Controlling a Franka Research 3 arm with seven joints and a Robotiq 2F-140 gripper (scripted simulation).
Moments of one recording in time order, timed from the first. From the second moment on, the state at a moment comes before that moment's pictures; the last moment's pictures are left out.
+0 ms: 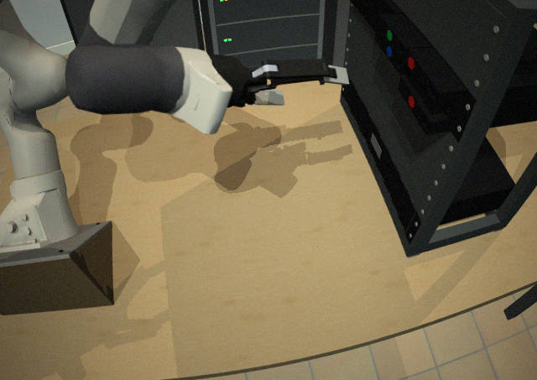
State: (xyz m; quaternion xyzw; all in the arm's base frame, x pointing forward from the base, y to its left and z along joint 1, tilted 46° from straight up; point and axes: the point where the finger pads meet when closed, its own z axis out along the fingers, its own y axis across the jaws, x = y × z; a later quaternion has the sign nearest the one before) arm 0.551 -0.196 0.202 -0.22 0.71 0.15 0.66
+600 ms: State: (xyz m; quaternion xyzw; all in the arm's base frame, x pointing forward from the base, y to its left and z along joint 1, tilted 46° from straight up) arm 0.541 -0.222 0.212 -0.22 0.69 0.03 0.69
